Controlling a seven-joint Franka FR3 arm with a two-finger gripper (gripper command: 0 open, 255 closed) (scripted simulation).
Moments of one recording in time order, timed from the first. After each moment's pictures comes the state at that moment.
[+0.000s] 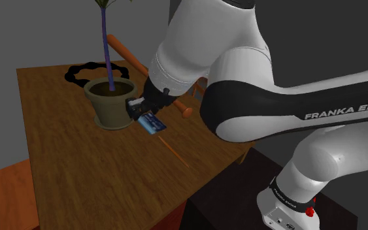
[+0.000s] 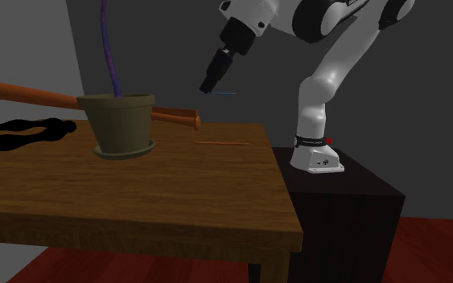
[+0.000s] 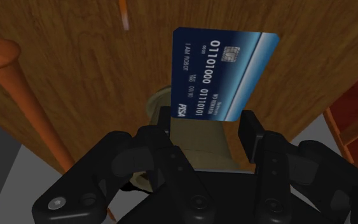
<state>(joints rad) -0.13 -0.59 0.92 -2.41 0.07 2.45 0.77</state>
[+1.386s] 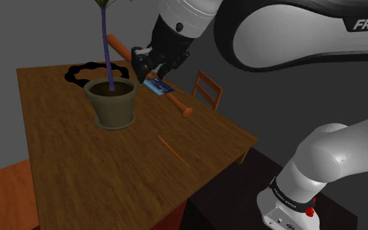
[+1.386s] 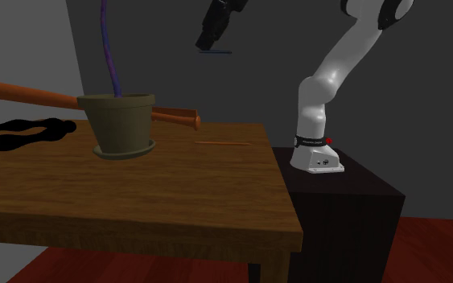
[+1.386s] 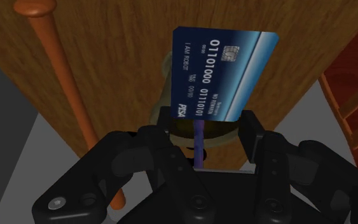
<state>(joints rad) -0.09 -0.63 0.75 -2.23 0.08 2.22 0.64</state>
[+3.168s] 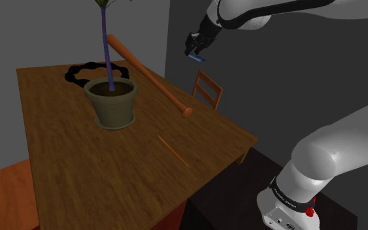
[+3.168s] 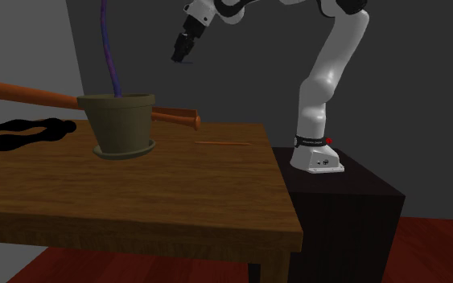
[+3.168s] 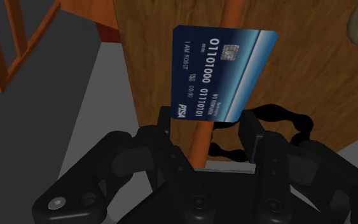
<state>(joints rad) -0.18 -0.40 0.18 -2.25 0.08 2.44 -0.01</state>
